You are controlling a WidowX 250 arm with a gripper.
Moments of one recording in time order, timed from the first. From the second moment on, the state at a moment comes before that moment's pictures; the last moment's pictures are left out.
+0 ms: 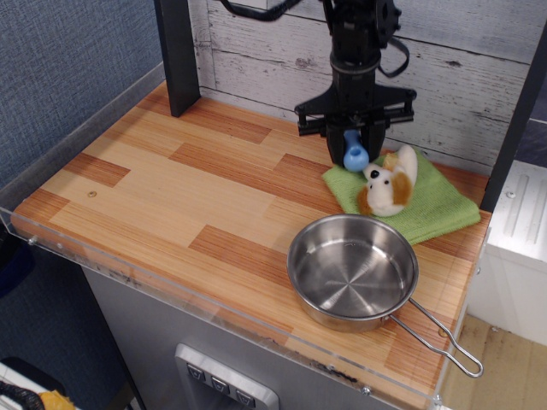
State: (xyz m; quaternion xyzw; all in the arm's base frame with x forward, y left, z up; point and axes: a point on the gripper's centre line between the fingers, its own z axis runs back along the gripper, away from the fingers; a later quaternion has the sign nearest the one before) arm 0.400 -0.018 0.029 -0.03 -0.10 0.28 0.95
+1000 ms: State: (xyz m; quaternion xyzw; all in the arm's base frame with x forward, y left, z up) arm 0.393 -0.004 0.027 0.01 -0.10 0.33 0.94
